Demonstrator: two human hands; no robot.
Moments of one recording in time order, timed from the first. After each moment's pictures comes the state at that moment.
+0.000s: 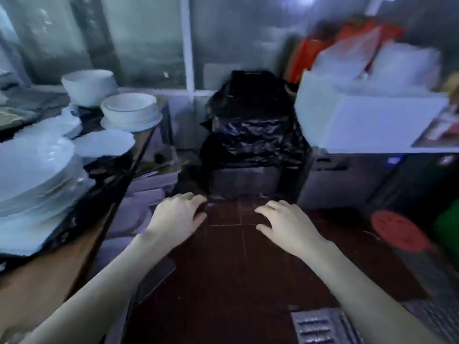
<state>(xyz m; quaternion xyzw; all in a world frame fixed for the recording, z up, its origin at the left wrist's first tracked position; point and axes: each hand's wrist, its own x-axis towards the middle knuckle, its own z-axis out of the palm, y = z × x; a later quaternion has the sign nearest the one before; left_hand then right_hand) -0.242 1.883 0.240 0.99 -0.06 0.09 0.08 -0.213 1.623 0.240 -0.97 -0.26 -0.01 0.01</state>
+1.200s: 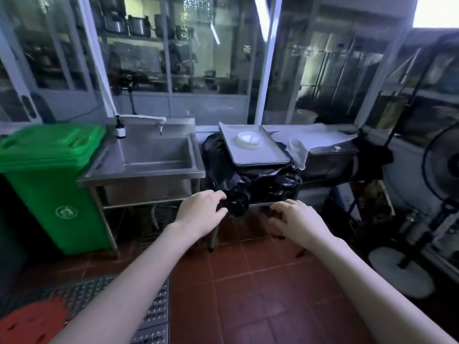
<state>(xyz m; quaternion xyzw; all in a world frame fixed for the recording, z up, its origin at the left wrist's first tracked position) -0.312 0.750 0.283 0.58 -0.79 -0.02 0.20 -0.556 0.778 0.292 -0.76 0.65 -0.08 -0.01</state>
